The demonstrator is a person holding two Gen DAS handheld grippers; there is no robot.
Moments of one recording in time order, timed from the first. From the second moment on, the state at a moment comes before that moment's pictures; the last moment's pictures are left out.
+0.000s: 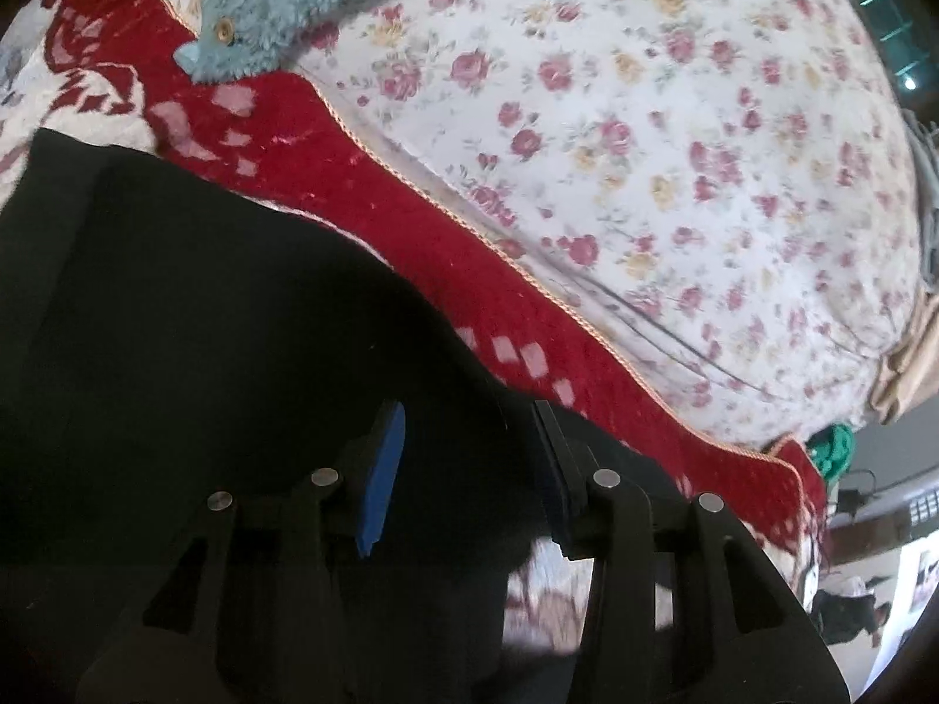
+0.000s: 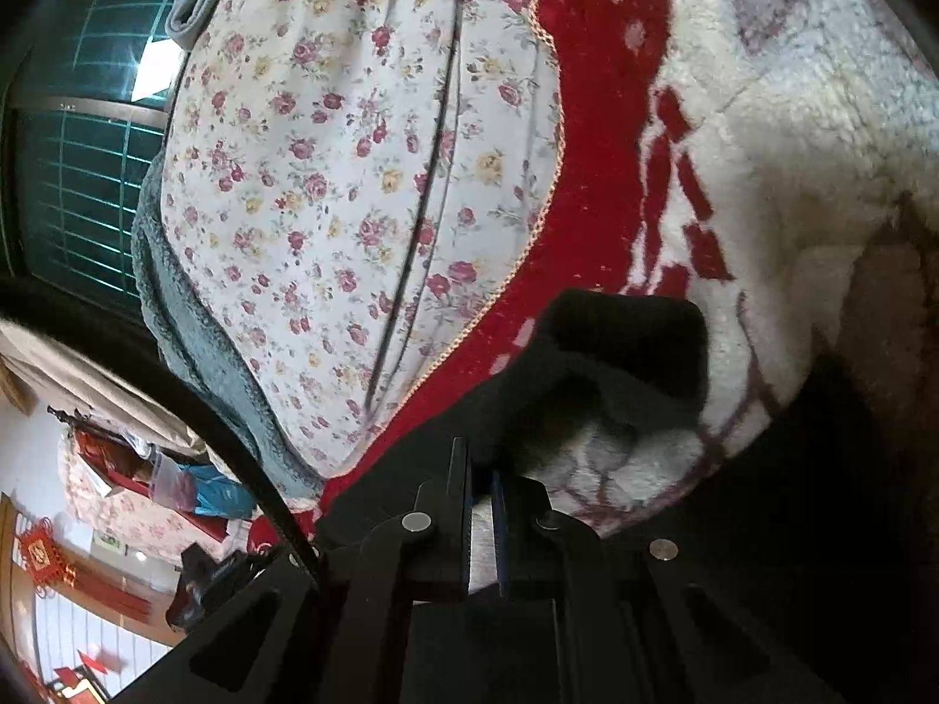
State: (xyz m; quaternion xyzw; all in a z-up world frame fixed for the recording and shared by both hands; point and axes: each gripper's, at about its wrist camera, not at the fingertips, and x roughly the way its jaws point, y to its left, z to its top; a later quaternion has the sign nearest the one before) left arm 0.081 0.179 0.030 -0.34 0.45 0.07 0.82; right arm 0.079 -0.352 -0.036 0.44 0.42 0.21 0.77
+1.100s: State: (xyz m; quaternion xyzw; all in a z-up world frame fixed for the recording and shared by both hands) left arm 0.073 0.157 0.068 -0.28 0.41 0.05 0.87; right arm 0.076 -0.356 0.014 0.43 0.36 0.22 0.80
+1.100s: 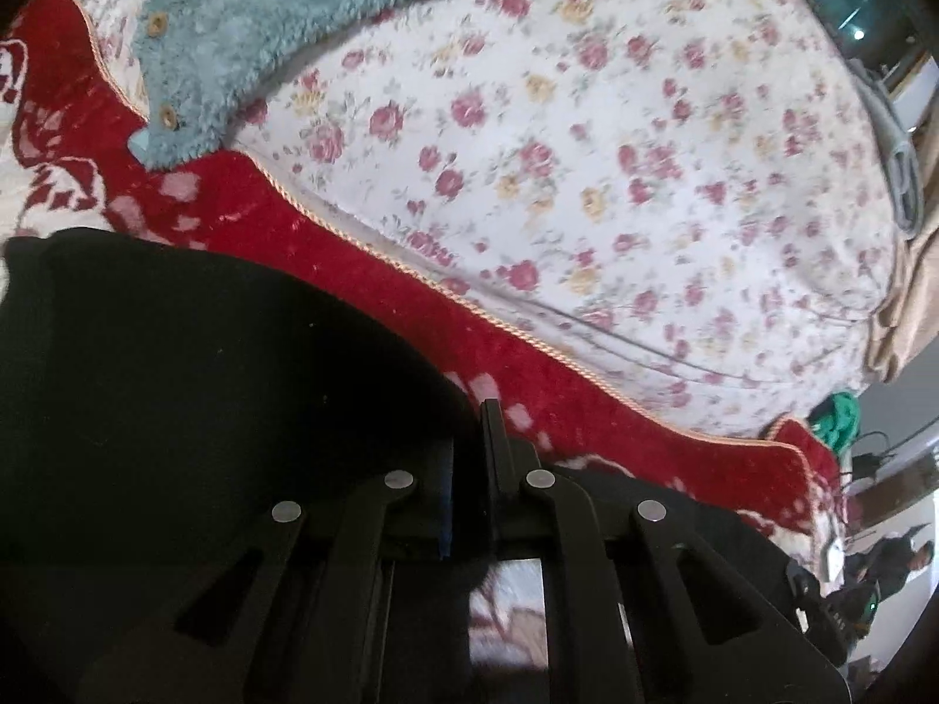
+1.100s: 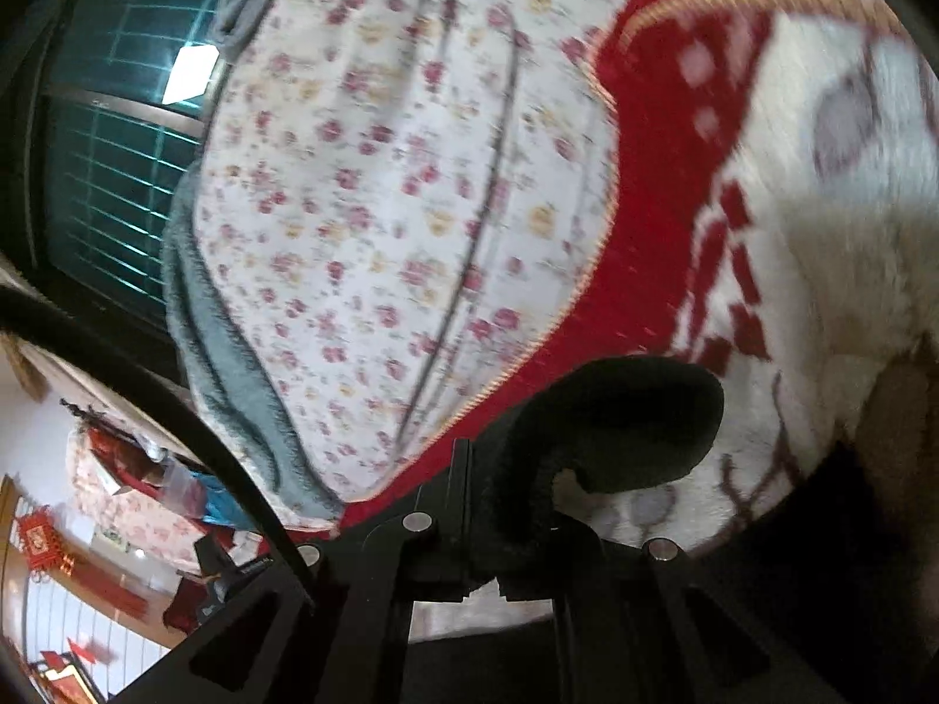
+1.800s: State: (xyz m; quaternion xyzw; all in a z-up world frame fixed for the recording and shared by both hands) left arm -0.082 0.087 0.040 -0.18 0.41 0.01 0.89; right arm -0.001 -0.392 -0.029 0.39 0.45 0.17 0.78
